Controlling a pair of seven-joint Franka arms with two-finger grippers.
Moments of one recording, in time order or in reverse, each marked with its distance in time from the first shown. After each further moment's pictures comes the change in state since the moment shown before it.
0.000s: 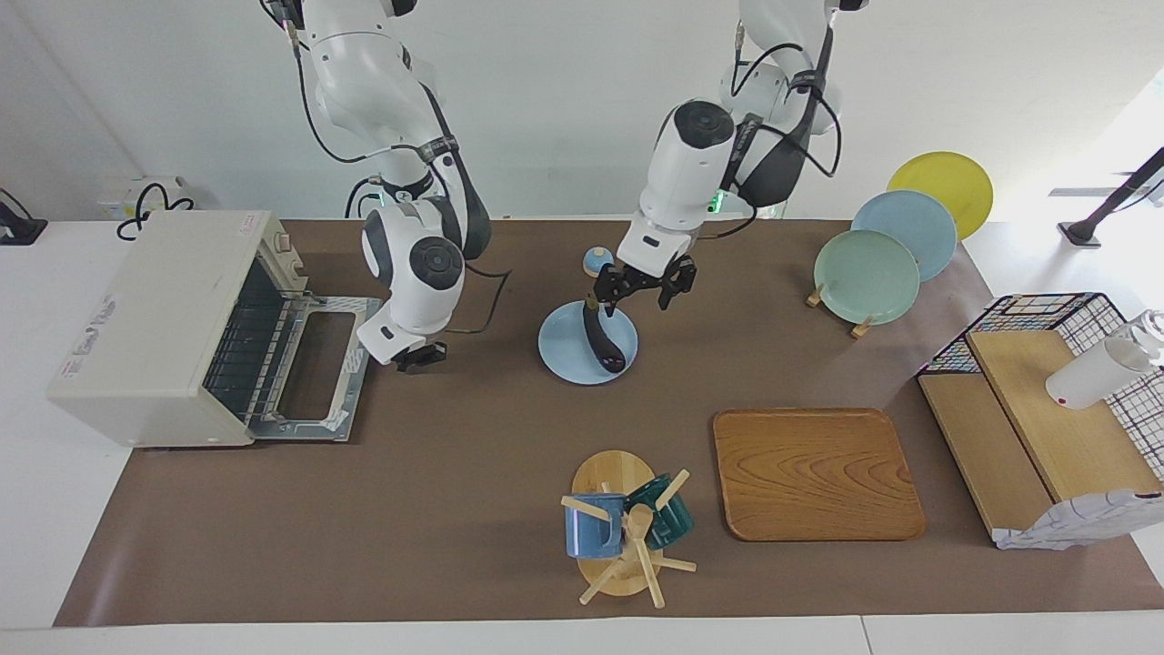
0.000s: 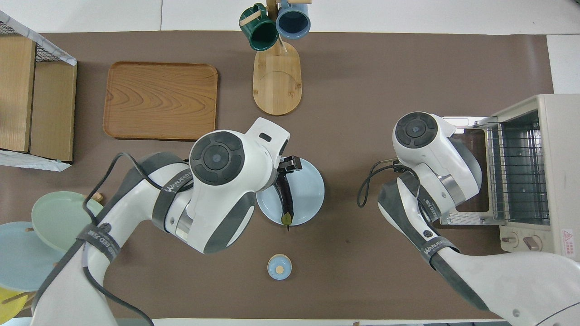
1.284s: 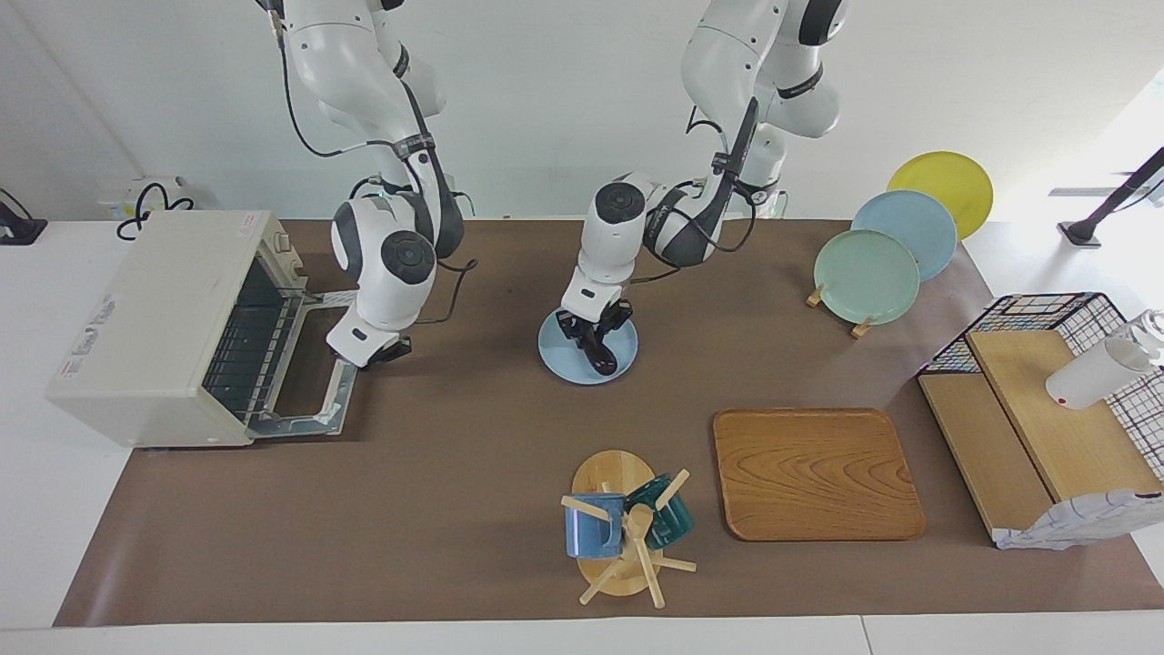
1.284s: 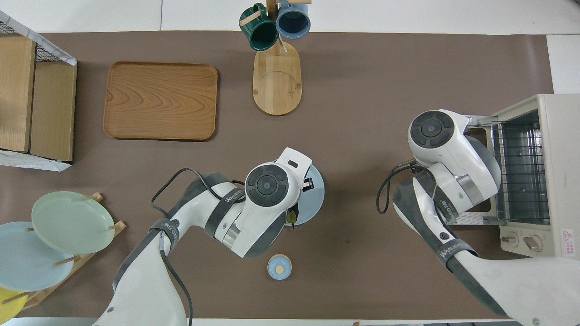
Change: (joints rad) left arm -0.083 0.148 0.010 -0.051 0.017 0.159 -0.087; right arm -0.055 -0.073 0.019 0.008 -0.071 -0.068 -0.216
